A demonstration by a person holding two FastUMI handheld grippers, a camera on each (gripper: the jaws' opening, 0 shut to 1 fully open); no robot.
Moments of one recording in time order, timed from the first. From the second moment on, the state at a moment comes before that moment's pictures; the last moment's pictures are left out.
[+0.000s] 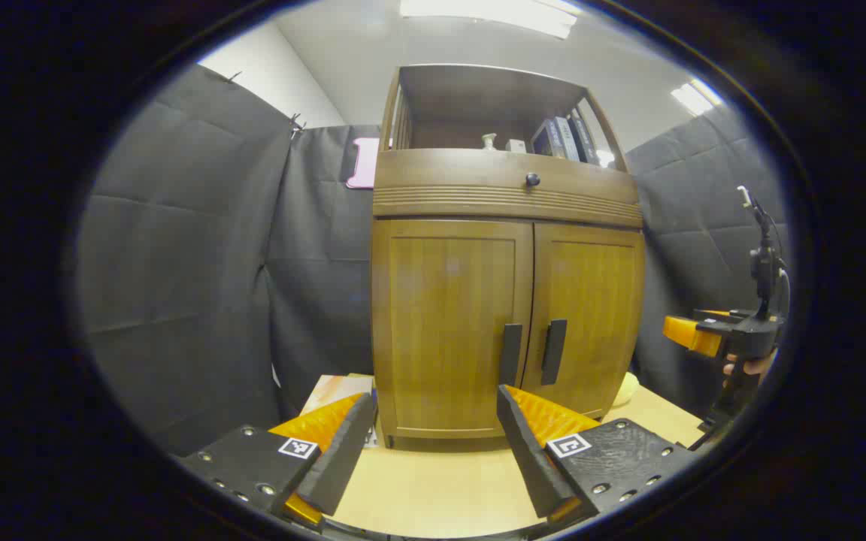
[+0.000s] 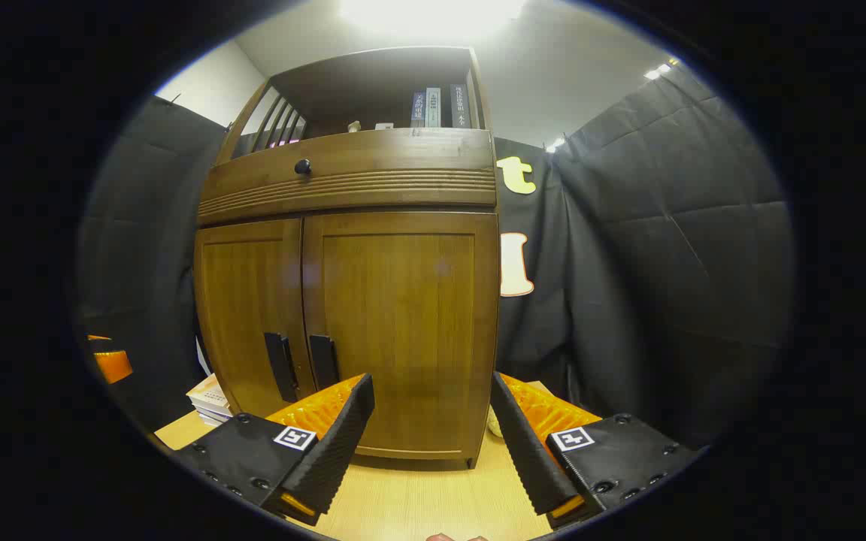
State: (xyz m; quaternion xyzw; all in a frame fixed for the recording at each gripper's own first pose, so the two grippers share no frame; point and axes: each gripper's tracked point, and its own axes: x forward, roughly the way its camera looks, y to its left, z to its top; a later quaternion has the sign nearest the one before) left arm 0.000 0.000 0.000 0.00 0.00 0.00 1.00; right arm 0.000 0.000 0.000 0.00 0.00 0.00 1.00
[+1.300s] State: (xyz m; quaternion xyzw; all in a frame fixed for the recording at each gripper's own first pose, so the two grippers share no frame) left arm -0.024 0.021 -0.009 -0.02 0.00 0.04 1.00; right arm 0.017 0.029 0.018 0.02 -0.01 0.03 1.00
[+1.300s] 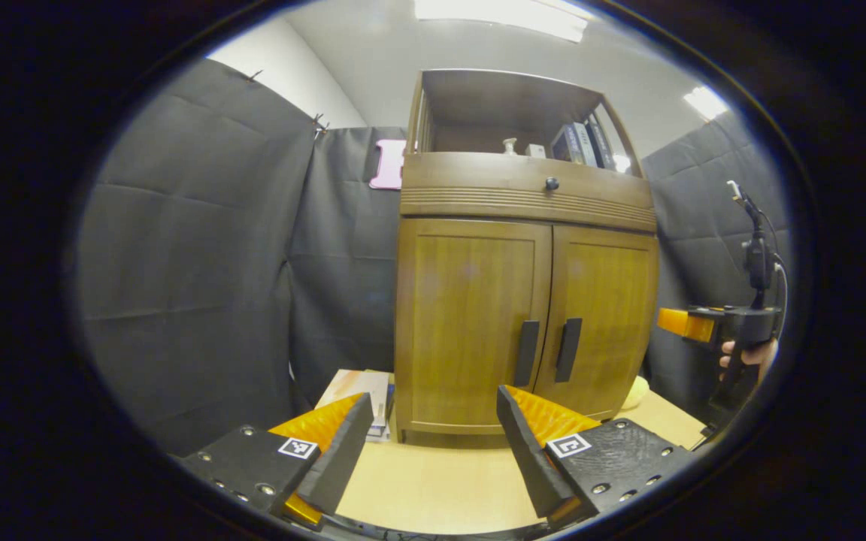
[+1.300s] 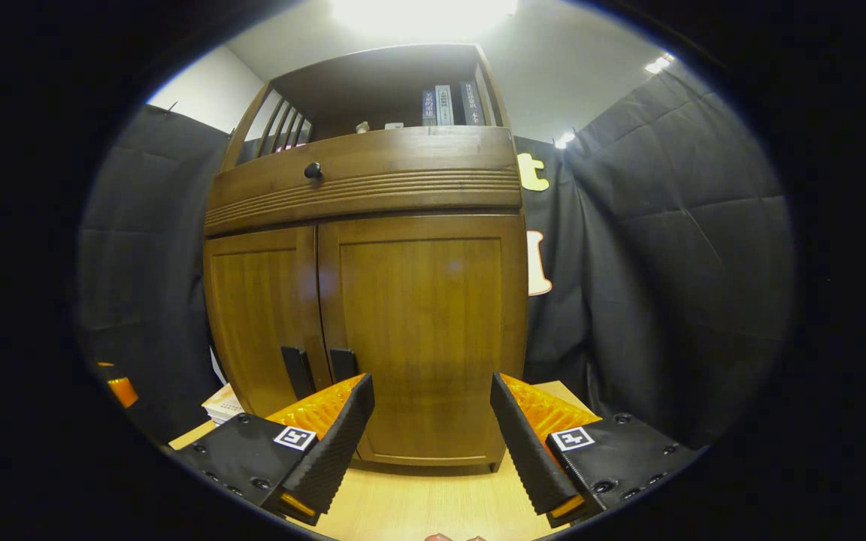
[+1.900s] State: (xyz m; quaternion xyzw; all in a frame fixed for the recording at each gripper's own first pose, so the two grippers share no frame) left arm -0.046 0.041 -0.039 -0.02 0.02 0.08 1.00; right arm 0.084 0.092 0.038 0.03 -0.02 0.08 1.00
